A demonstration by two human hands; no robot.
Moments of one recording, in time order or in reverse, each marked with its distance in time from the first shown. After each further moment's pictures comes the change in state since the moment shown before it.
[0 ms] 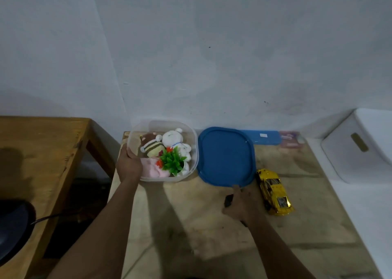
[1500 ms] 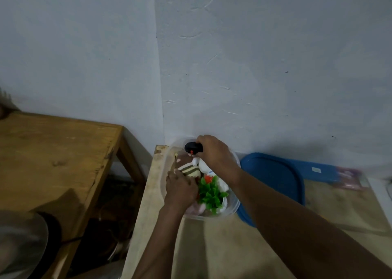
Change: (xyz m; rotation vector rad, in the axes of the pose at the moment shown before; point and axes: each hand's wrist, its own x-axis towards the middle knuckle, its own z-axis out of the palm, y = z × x) left_hand 0.018 0.010 0.030 0.442 -0.519 -0.080; right_hand 0.140 -0.261 -0.071 -0.101 0.280 -0.675
